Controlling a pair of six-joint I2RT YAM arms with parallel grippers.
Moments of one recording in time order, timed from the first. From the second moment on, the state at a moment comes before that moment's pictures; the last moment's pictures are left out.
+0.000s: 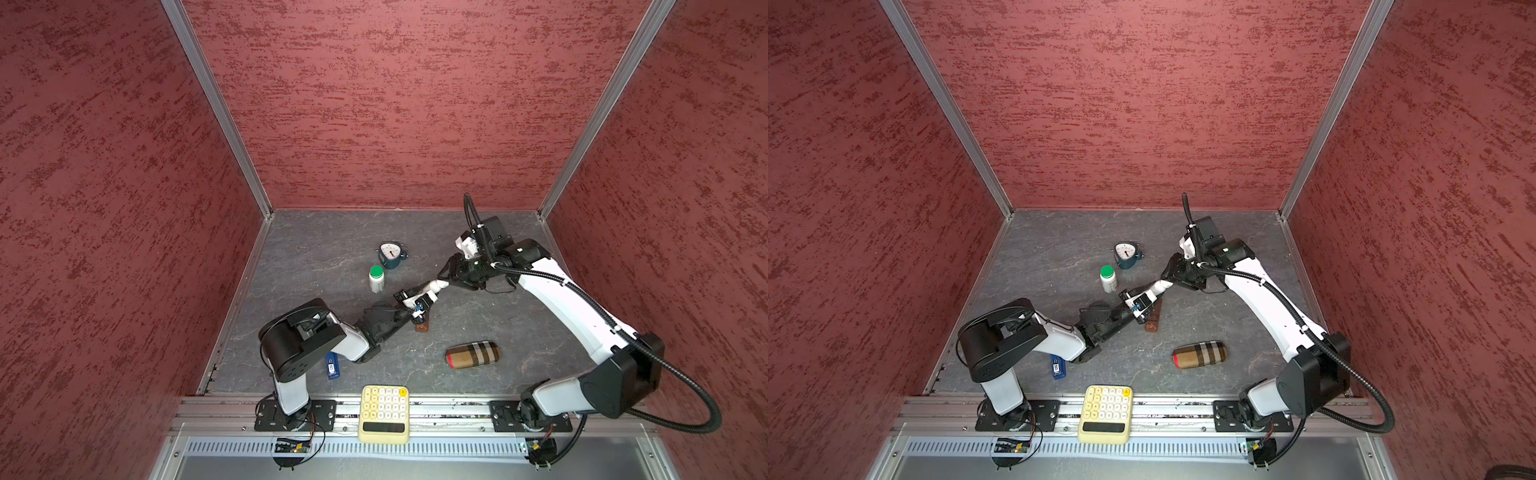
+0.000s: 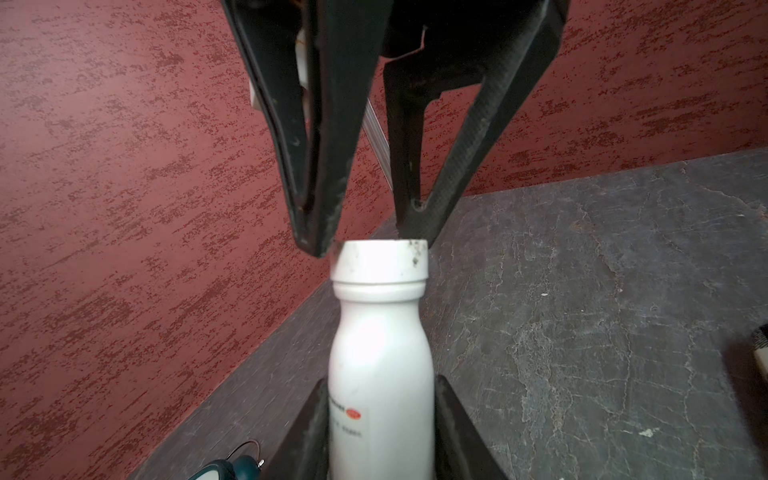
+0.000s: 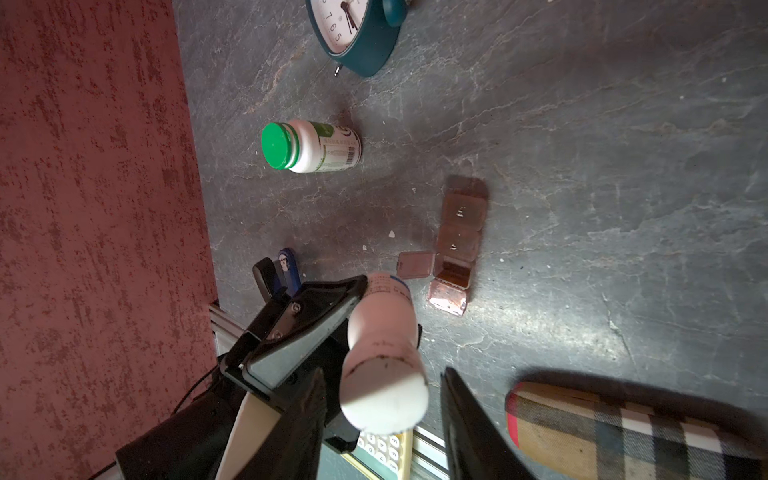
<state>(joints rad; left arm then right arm) -0.92 1.79 0.55 1.30 -0.06 0.45 0.45 1.46 1.38 -0.95 -0.43 0.67</state>
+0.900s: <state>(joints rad) -0.73 1.72 0.54 1.17 0.55 0.13 0.53 1.49 1.42 -1.06 -0.37 0.35</state>
